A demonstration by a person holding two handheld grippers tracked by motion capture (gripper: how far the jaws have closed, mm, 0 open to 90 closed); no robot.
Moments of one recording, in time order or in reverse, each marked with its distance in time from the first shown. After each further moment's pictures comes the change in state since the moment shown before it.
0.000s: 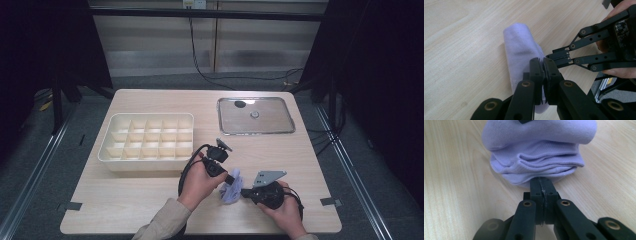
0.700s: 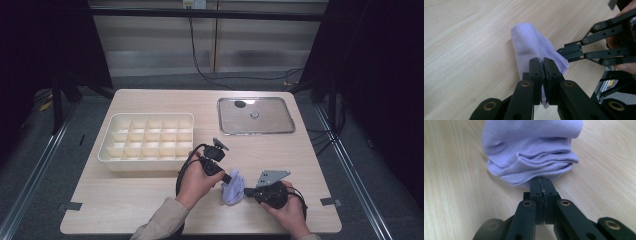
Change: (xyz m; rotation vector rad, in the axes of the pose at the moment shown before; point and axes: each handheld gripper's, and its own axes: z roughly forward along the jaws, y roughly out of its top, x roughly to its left) left arm 0.009 -0.001 -0.001 0.000 0.014 -0.010; right arm -0.004 -0.004 -0.007 0.001 -0.017 -0.003
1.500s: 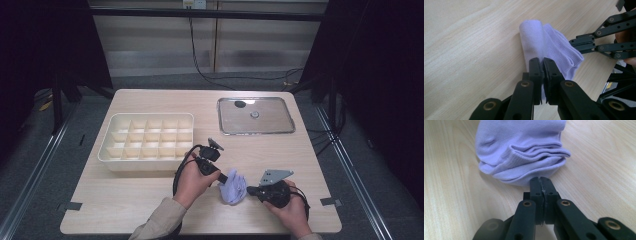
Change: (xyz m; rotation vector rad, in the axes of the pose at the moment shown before) left arm 0.015 -0.006 0.003 -0.006 0.004 -0.039; right arm -0.006 -0.006 -0.003 0.003 -0.033 0.012
